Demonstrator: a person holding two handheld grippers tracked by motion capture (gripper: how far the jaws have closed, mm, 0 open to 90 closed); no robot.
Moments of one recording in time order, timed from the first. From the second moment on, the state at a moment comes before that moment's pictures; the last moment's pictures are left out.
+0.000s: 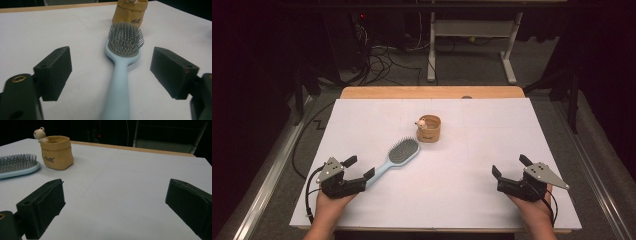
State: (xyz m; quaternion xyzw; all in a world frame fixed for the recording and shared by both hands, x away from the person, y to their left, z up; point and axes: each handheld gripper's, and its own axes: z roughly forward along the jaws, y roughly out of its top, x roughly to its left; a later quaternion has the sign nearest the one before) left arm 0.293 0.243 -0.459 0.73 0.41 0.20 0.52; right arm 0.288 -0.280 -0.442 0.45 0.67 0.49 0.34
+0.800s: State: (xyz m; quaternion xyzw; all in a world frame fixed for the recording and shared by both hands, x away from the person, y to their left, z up) left arm 0.295 0.237 -0.457 0.74 0.38 0.21 0.52; right arm 0.290 -0.279 -0.443 0.45 0.67 0.49 0.34
